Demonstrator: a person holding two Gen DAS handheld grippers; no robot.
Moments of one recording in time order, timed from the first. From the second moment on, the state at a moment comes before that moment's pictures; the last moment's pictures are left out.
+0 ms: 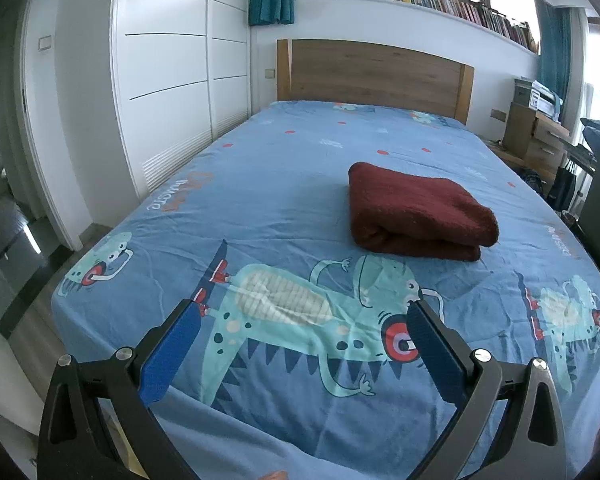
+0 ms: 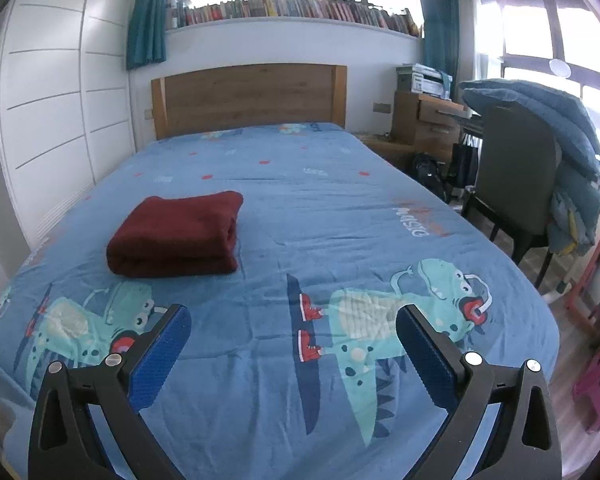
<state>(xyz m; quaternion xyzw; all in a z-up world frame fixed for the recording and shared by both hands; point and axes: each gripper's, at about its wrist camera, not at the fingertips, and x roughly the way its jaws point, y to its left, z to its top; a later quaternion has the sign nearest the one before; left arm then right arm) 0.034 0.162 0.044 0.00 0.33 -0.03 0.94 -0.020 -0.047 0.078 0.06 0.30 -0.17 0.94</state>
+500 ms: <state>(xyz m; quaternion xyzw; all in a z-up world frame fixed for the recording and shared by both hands) 0.039 0.170 0.038 -0.01 0.34 -0.03 0.94 -0.013 -0.042 0.072 0.06 0.31 -0.16 0.94</state>
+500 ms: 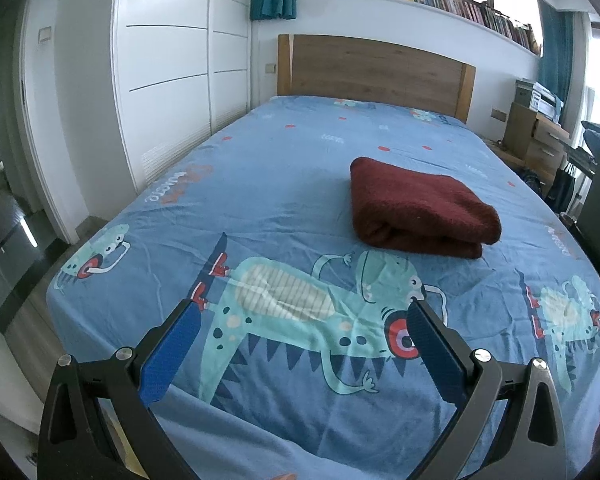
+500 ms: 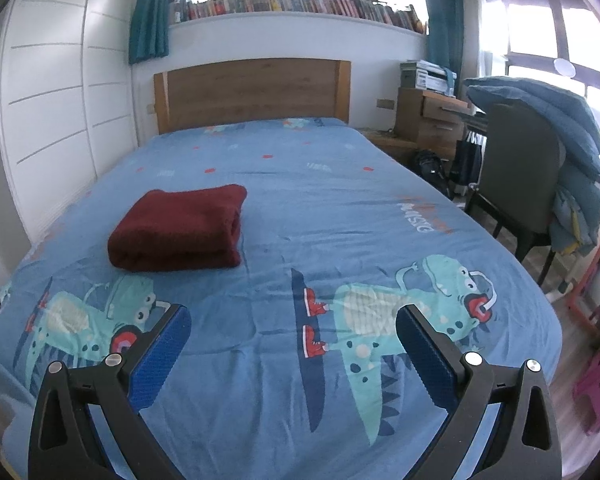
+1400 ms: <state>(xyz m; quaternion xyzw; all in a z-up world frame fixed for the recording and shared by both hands) 0.039 0.170 0.036 -0.02 0.34 -0.04 0.94 -0.009 -0.039 0.063 0.05 0.32 -0.16 0.93</state>
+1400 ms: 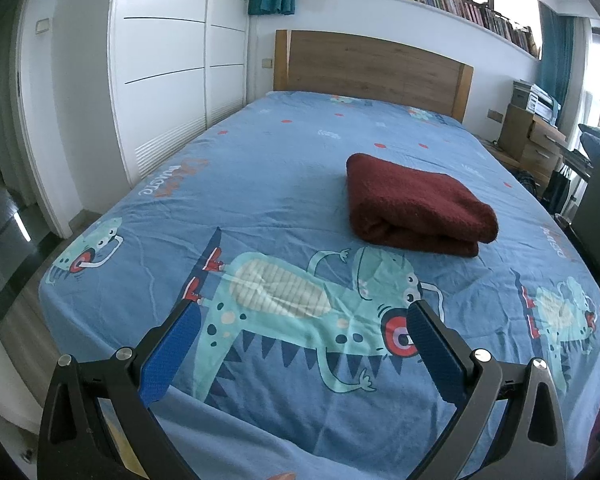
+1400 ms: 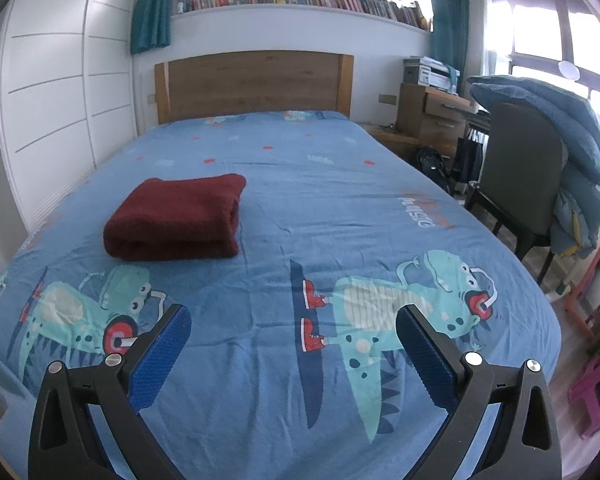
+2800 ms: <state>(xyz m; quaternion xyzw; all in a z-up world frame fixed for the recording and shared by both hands) 0.044 0.166 0.033 -0.01 0.34 -0.06 0.94 -0.011 -0.052 0.055 0.04 0.33 -0.17 0.93</state>
